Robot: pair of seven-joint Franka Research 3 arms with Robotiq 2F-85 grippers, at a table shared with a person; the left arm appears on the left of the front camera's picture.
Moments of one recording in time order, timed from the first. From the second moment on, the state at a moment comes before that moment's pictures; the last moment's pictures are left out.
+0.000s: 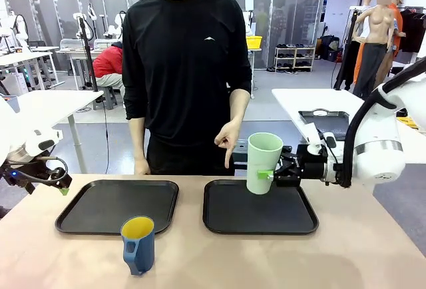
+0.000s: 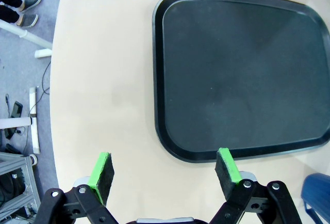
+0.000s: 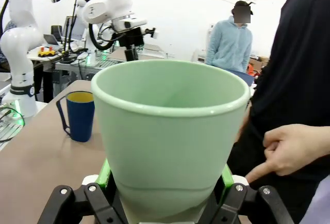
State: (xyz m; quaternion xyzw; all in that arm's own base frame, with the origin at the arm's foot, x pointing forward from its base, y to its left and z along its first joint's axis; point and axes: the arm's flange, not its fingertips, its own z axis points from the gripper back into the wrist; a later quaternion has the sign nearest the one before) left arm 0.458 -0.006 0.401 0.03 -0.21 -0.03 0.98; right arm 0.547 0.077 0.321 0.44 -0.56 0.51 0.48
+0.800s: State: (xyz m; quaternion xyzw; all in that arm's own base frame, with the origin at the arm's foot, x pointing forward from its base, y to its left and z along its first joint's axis) left arm 0.458 -0.006 0.401 0.03 -0.21 -0.03 0.98; right arm 0.567 0.059 0.295 0.43 -0.56 0.49 0.50
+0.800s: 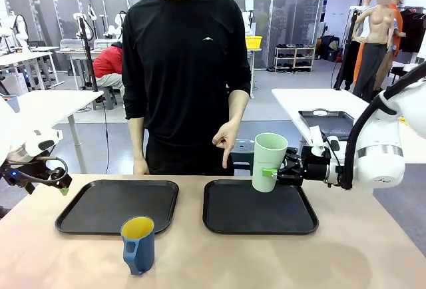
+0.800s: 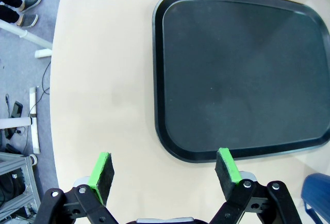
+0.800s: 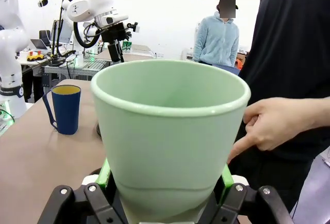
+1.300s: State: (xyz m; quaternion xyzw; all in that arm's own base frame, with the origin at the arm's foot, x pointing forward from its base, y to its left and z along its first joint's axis) left arm 0.458 -0.006 0.401 0.03 -0.21 -0.03 0.98; right arm 0.581 0.059 0.245 0.44 -0.55 0.48 0.52
